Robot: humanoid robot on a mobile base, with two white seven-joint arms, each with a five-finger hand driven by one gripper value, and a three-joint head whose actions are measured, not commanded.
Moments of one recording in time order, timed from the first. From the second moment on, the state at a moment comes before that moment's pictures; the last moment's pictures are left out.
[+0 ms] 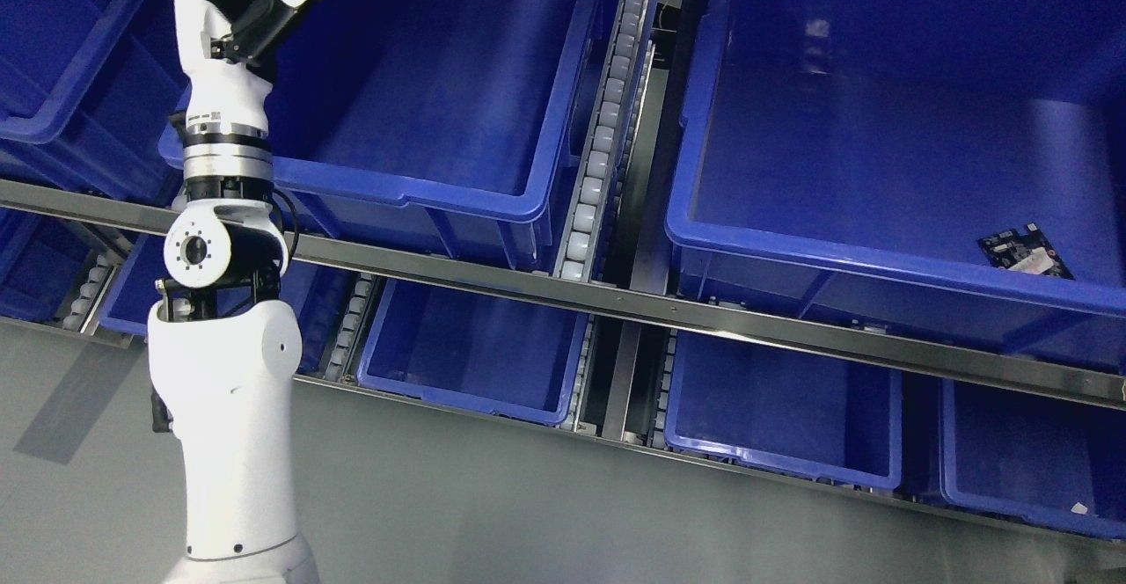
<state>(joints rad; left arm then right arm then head) -0.56 0.00 0.15 -1.61 0.21 0.03 -0.04 0.00 0.00 -0.09 0.00 0.00 -0.10 0.02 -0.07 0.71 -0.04</state>
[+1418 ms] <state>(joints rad) -0.47 0.00 -0.06 -1.59 0.20 -0.06 -0.06 0.00 0.00 -0.09 0.00 0.00 -0.10 0.02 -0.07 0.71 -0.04</state>
